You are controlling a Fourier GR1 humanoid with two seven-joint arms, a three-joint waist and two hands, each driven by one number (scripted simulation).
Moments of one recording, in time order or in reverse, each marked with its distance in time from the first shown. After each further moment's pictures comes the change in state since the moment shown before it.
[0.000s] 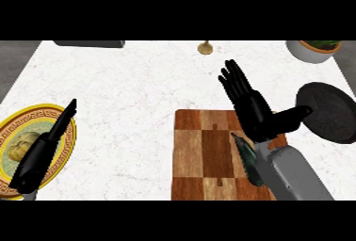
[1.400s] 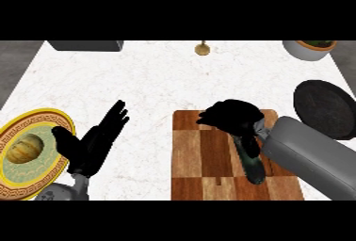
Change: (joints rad) left arm -0.098 -0.311 -0.032 0.042 0.347 -0.080 0.316; right arm -0.448 -0.385 0.645 0.152 0.923 0.591 0.067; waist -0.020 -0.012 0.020
